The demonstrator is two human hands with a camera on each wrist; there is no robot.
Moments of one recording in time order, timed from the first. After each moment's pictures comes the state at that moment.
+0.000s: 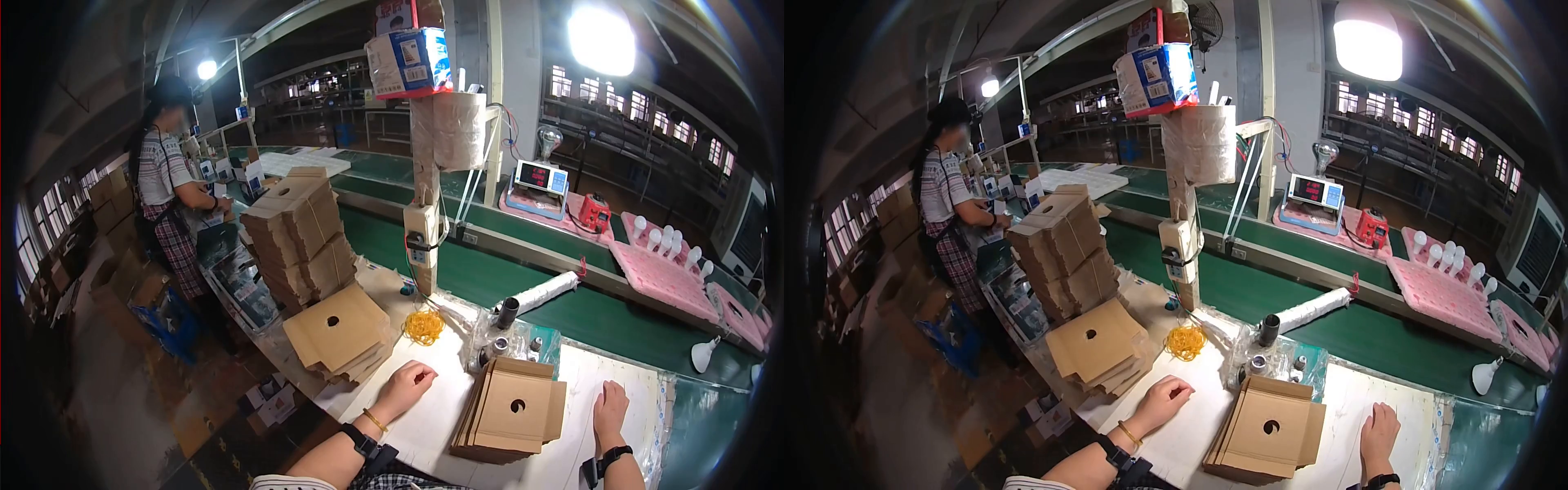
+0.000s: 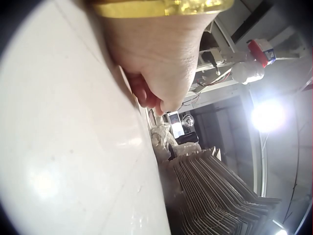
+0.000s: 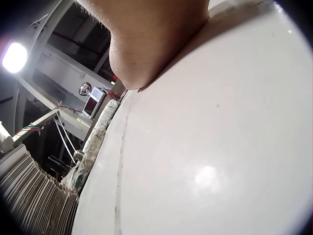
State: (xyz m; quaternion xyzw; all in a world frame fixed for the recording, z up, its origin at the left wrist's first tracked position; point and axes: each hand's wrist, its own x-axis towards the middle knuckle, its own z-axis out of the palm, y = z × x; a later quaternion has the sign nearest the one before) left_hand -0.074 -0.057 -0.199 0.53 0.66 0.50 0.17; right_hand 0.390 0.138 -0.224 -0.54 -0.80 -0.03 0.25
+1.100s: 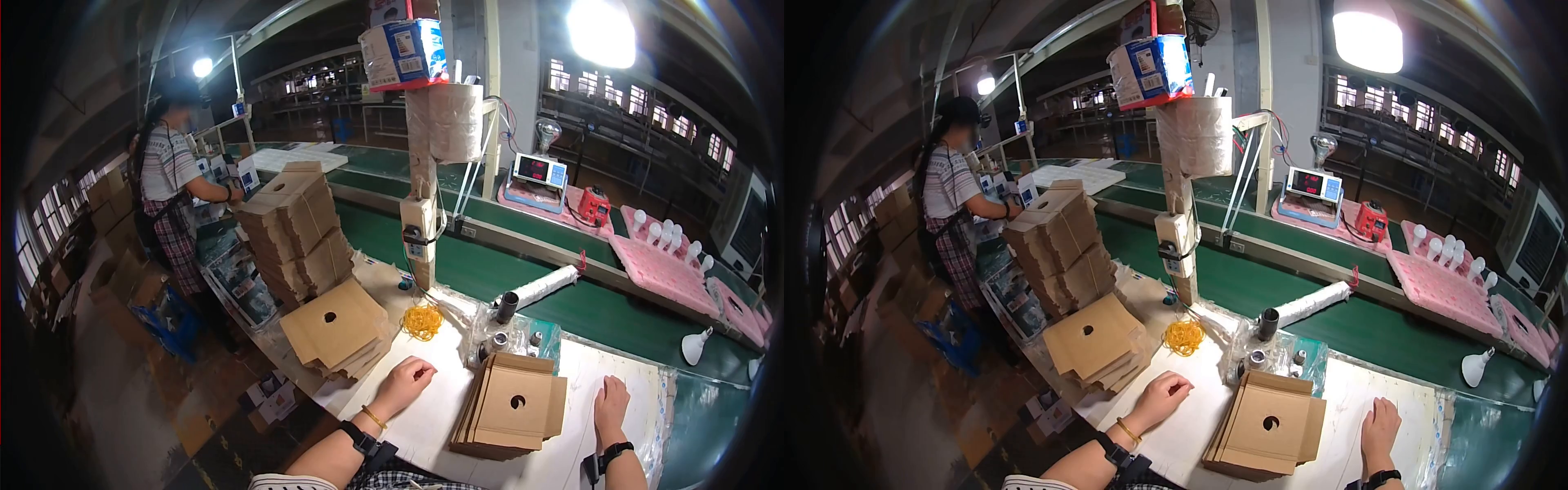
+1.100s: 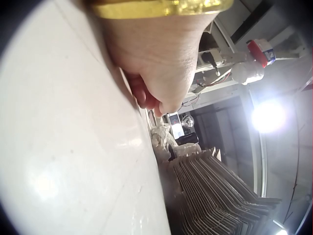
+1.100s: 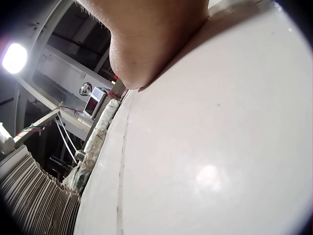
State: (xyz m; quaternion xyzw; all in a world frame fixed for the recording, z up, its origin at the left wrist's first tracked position) left_hand -0.074 -0.056 -0.201 0.54 0.66 0.50 0.16; right_hand 0.392 0.143 -0.228 -0.54 -0.80 -0.05 0.26
